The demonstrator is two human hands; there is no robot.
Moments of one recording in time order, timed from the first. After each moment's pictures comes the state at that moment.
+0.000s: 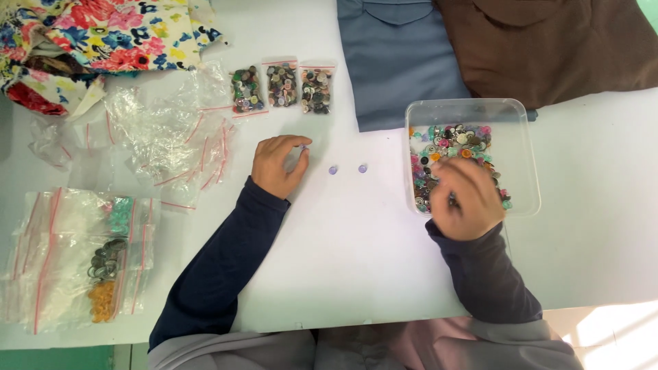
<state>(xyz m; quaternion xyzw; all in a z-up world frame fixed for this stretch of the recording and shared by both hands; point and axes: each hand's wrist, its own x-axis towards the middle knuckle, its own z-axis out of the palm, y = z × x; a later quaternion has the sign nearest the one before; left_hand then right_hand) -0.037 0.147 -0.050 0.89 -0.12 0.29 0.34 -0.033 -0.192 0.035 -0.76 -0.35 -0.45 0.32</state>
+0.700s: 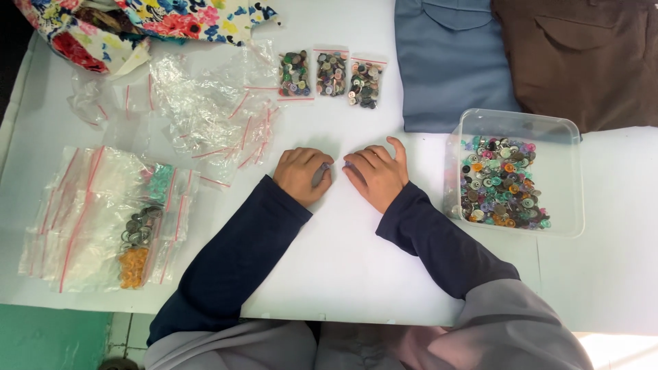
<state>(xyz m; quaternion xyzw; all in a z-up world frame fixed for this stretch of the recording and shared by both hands) -0.086 0.180 -0.086 0.93 -0.11 0.23 0.25 -0.013 -0.027 -0.050 -0.79 -0.47 -0.30 0.26</state>
